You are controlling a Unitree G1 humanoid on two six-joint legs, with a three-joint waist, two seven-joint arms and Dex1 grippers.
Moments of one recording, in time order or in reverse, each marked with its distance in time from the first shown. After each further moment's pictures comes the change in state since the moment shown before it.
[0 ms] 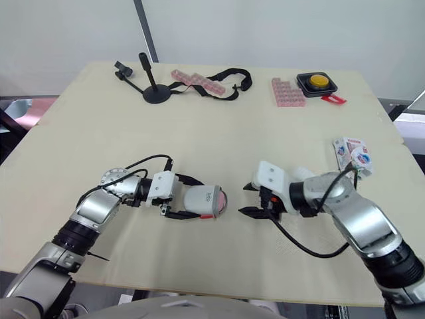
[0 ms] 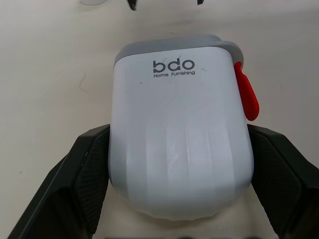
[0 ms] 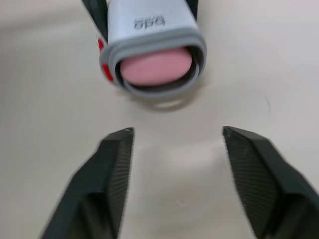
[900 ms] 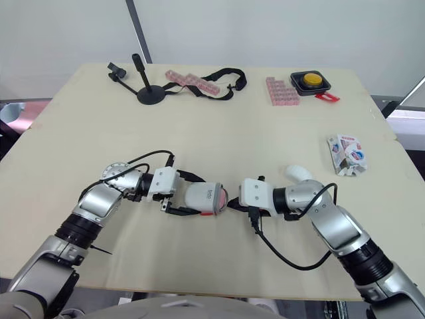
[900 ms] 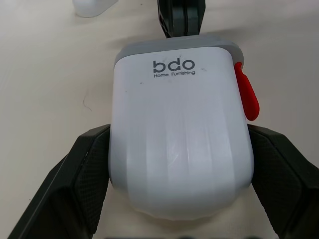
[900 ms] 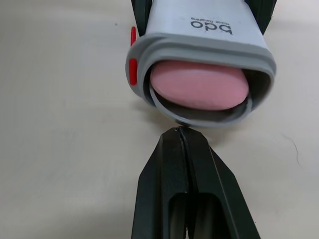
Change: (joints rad) left arm -0.048 -0.013 0.000 0.035 0.000 -0.011 -0.031; right arm -0.058 0.127 0.164 0.178 -0.197 -0.373 0.012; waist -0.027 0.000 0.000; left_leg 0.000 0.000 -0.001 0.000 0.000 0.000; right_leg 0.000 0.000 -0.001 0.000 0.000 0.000
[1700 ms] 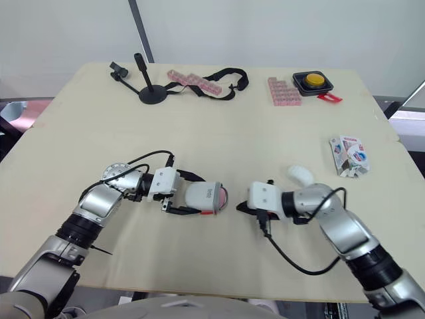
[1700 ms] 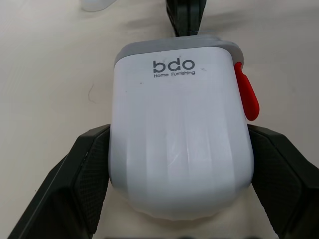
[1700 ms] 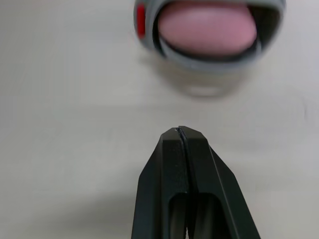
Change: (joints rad) left arm -0.001 -0.001 0.001 0.030 0.012 -0.031 0.020; right arm 0.129 -0.071 -0.148 0.017 0.073 0.010 0.029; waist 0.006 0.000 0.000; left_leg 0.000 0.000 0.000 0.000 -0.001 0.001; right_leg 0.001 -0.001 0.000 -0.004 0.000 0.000
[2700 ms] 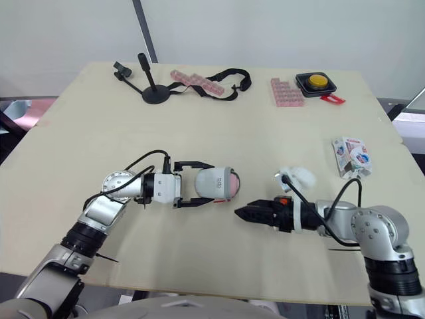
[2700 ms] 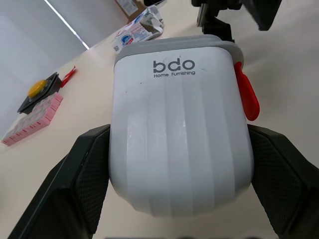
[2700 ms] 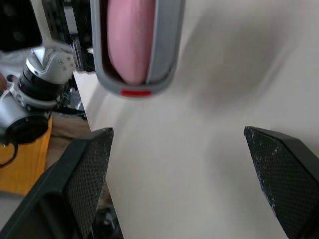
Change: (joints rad) left arm 0.061 -0.057 0.015 -0.079 0.067 -0.308 0.245; right arm -0.037 0.193 -0.385 -0.062 0.982 1.118 -0.551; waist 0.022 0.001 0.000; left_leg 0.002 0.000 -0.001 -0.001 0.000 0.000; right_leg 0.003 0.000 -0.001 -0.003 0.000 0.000
